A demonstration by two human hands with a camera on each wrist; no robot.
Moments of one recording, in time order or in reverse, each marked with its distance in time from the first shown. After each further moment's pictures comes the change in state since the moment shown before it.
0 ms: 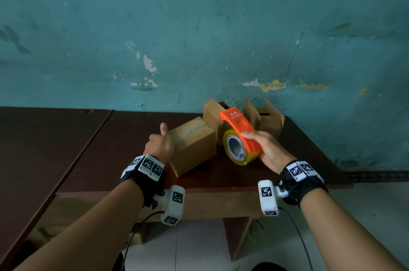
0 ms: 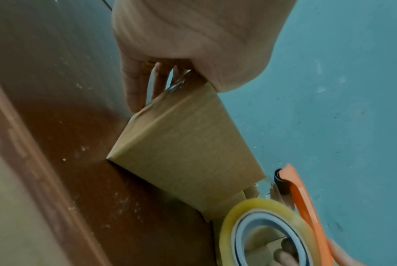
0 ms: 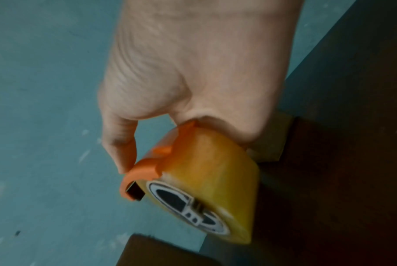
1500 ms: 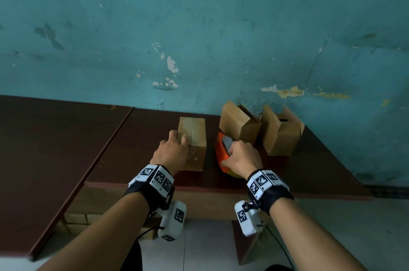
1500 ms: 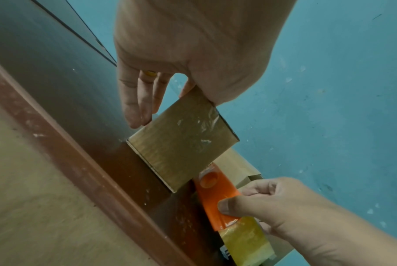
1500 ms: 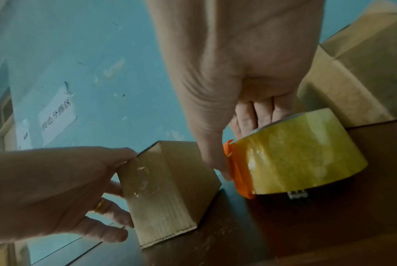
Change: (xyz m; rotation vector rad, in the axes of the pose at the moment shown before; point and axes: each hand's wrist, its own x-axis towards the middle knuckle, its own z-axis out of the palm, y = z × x) left_hand -0.018 -0.032 -0.034 0.239 -0.027 0.232; right_hand 0.013 0.010 0.126 -1.239 0.218 0.052
